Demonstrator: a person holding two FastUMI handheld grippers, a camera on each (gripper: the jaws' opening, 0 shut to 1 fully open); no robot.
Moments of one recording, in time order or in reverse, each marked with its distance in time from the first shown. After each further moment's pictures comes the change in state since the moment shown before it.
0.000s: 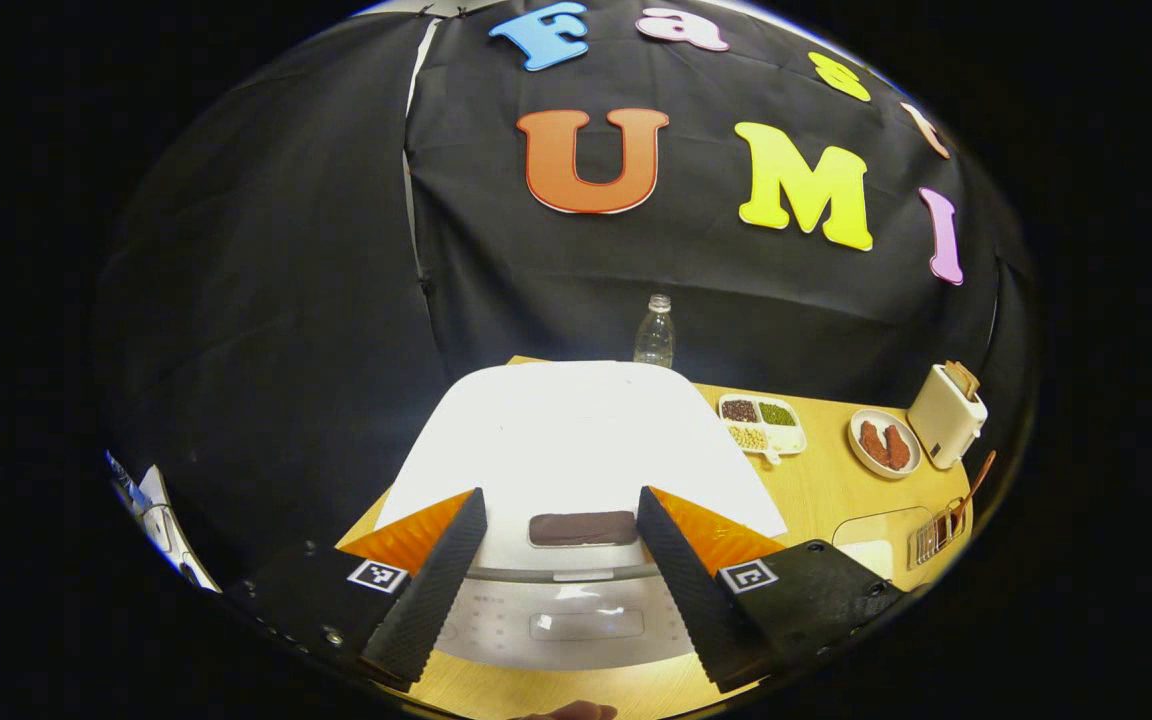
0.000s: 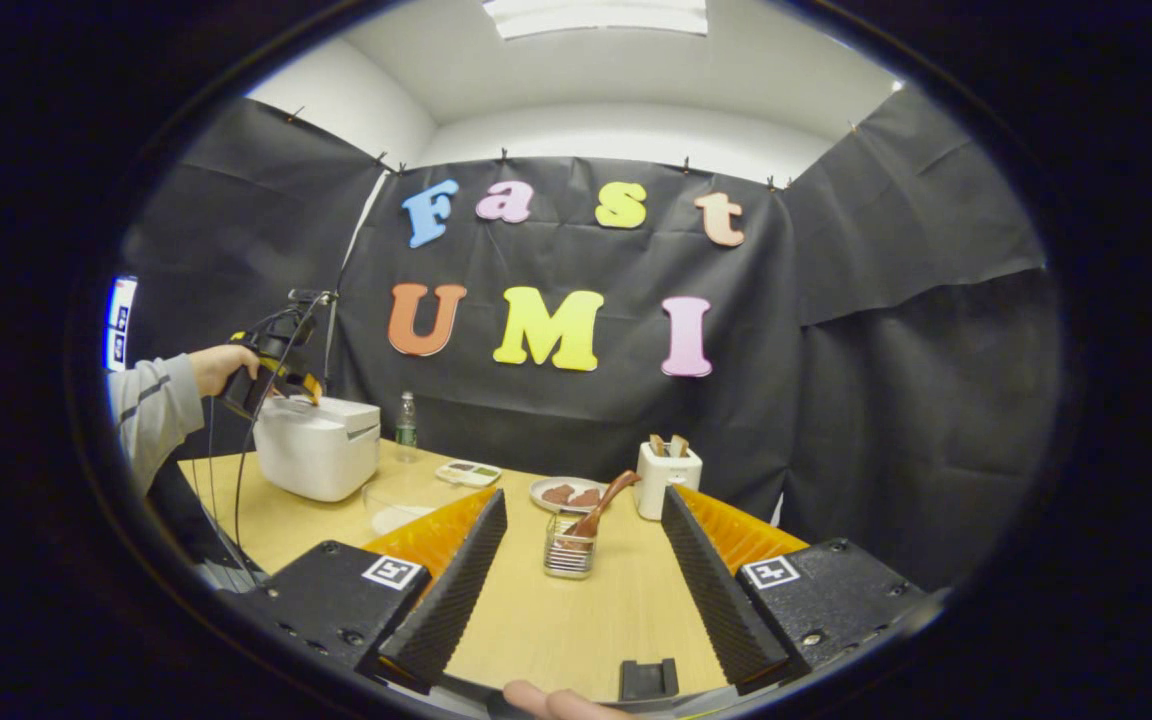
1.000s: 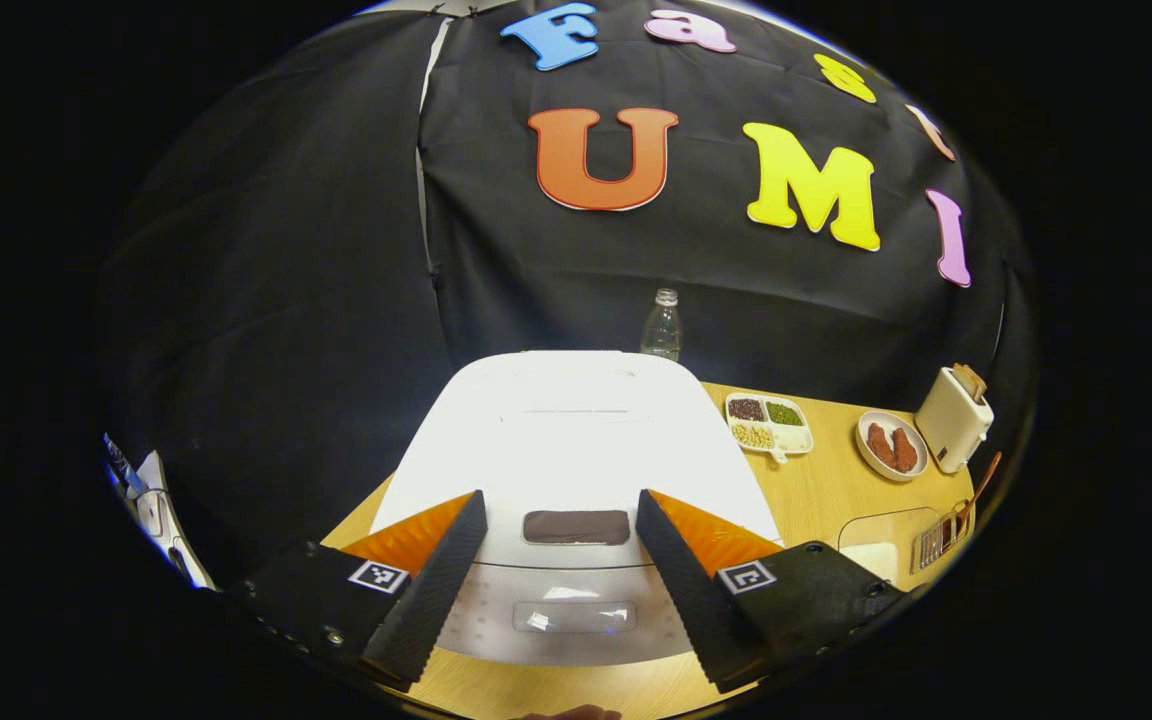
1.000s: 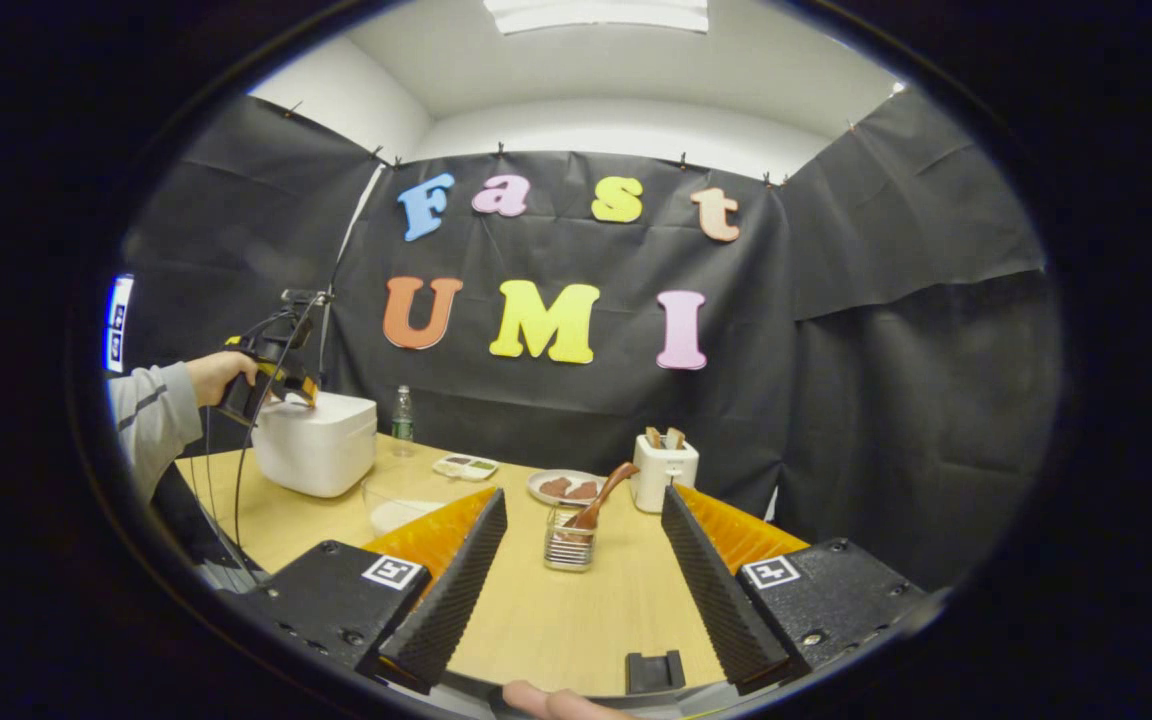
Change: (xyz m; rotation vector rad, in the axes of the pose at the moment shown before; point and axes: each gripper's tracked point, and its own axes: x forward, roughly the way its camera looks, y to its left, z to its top) left arm 0.001 -0.005 -0.008 -0.019 -0.022 0.021; right arm -0.004 0.000 -0.002 -0.005 0.014 -0.034
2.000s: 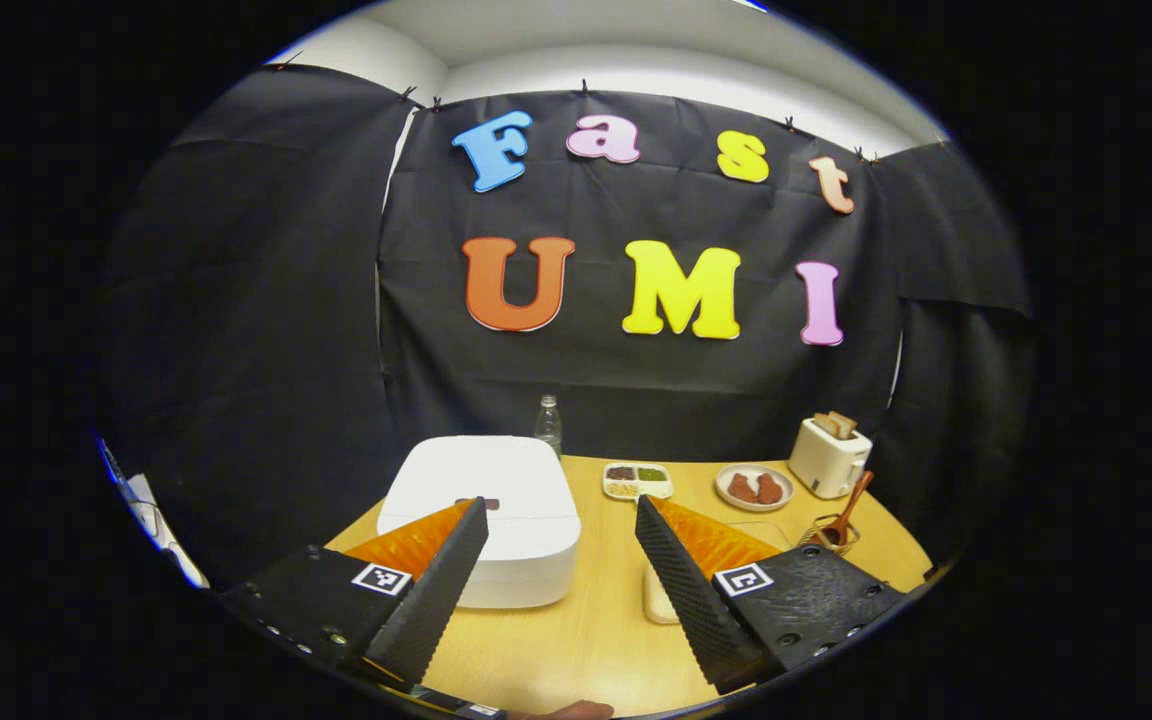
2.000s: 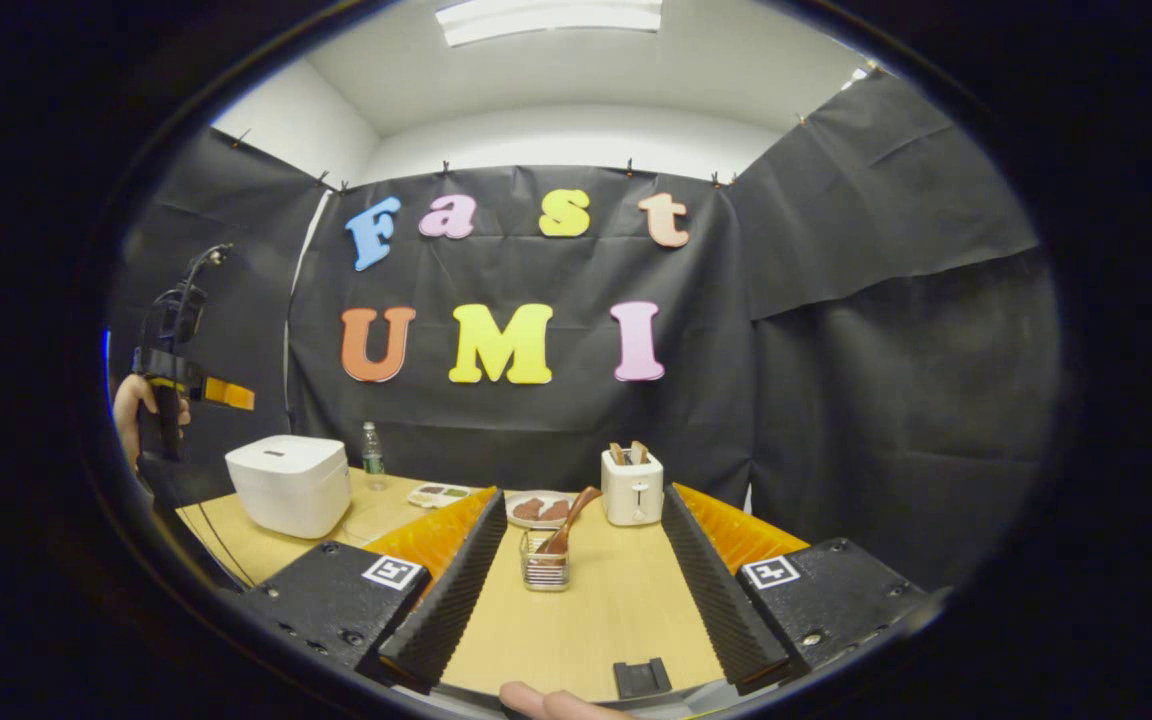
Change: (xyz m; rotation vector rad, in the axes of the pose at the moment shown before) left arm -0.225 -0.079 0.028 0.001 -0.349 -0.241; right arm -0.010 -0.035 0.047 0.110 -0.014 -0.104
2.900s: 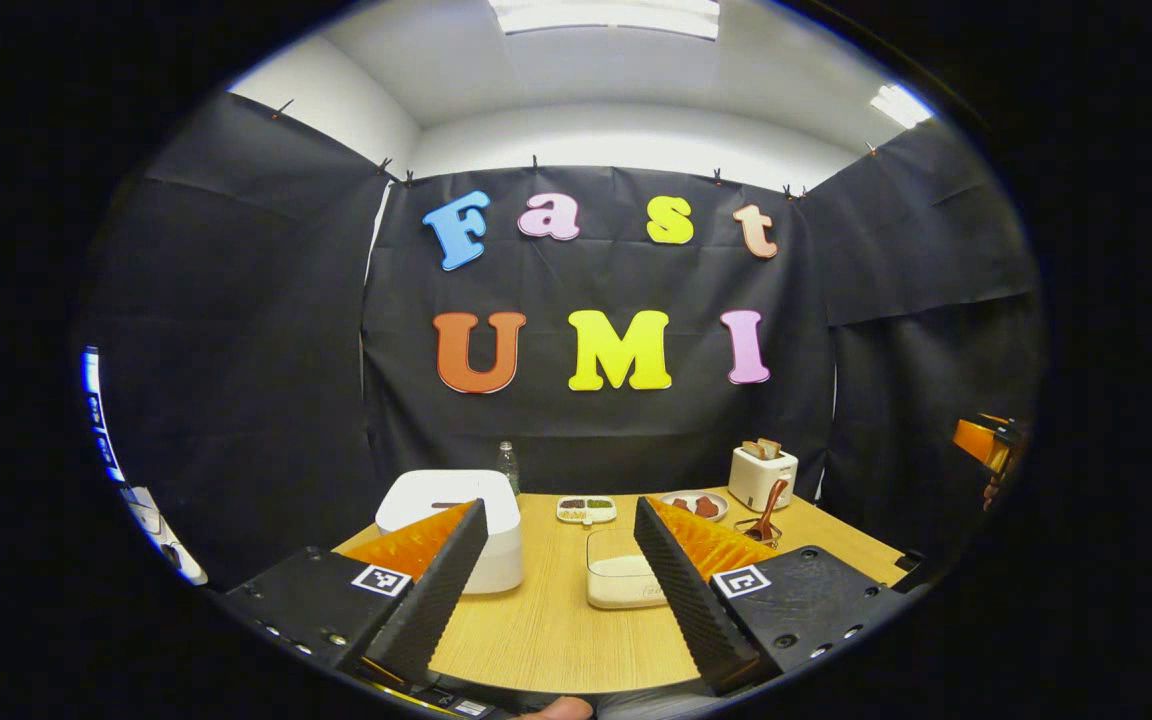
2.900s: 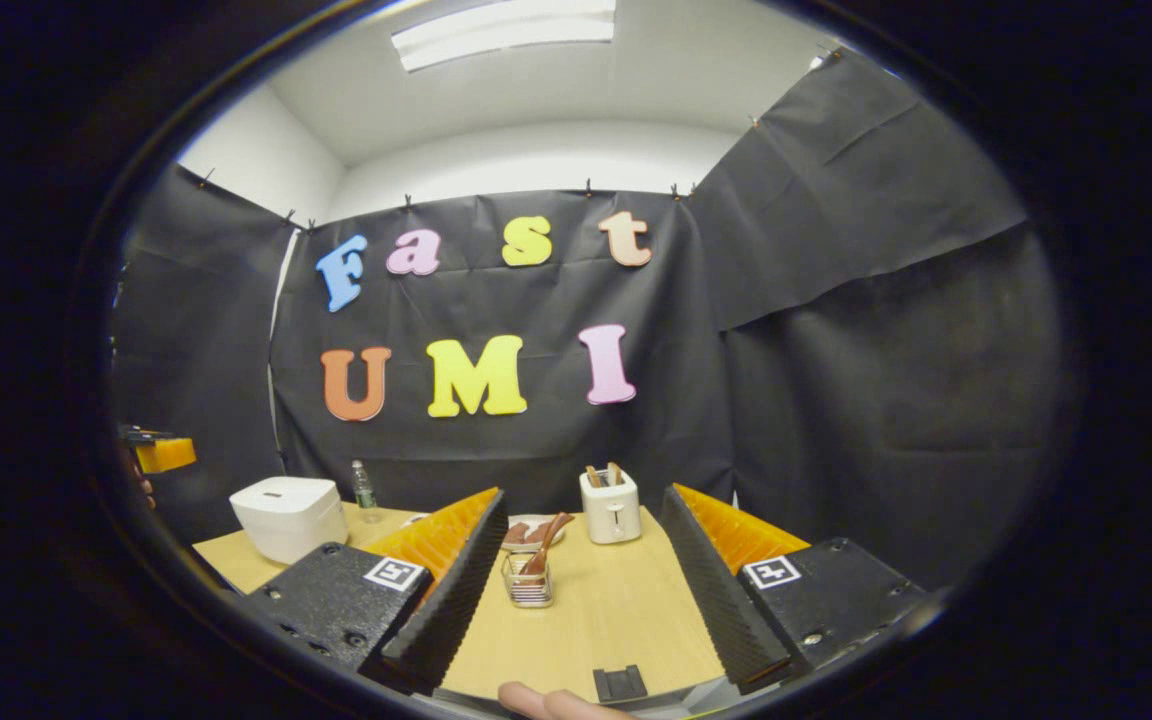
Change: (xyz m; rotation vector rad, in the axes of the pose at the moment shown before) left arm -0.132 -0.064 -0.014 0.090 -0.189 -0.054; right arm -0.021 -0.040 0.033 0.068 -0.056 -0.025
